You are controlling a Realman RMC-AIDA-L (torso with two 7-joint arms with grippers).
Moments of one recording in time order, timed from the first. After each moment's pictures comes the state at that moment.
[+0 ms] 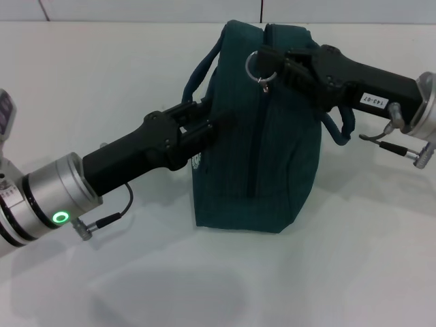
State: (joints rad) left arm -0.38 -2.08 1.26 0.34 1.03 1.60 -1.20; right arm 0.65 1.99 -1.58 -0.45 -0.80 -1.49 1.31
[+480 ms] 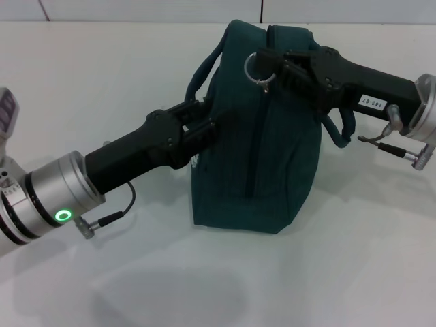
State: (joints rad) left arm -0.39 -2.08 1.26 0.34 1.03 1.60 -1.20; right arm 0.65 2.00 -1.58 -0.45 -0.80 -1.49 1.30
